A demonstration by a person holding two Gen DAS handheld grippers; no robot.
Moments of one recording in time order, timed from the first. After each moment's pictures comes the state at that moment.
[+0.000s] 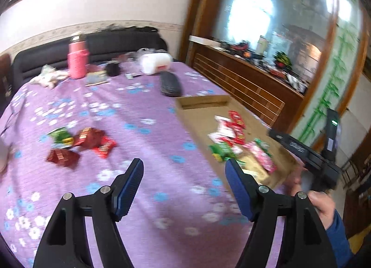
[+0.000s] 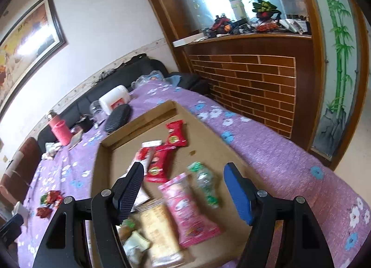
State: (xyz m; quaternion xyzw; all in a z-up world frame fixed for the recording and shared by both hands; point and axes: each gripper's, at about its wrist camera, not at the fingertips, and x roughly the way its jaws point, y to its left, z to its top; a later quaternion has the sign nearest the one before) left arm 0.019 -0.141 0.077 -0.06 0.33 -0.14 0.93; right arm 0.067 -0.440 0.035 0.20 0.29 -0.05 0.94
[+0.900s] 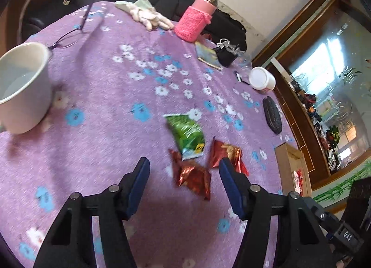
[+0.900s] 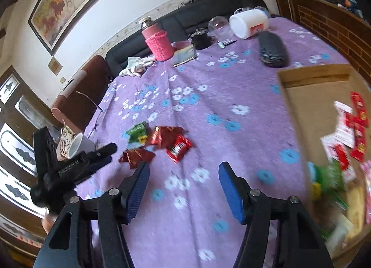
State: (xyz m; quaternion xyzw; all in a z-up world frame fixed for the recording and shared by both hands) left arm 0.103 0.075 0.013 -0.28 0.40 -0.01 0.87; right arm 0.144 -0.201 0.047 0.14 0.45 0.23 0.85
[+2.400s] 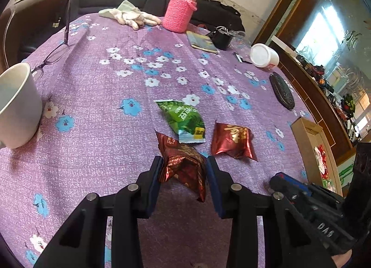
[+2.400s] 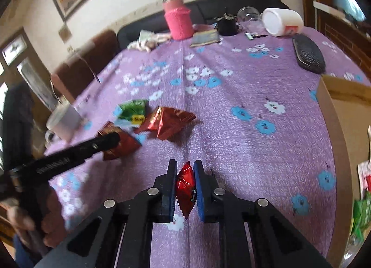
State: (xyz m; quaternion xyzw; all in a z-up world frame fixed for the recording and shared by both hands) left arm 0.109 0.044 0.004 -0.18 0.43 0.00 0.89; right arm 0.159 -0.163 0.002 0.05 0.44 0.27 0.85
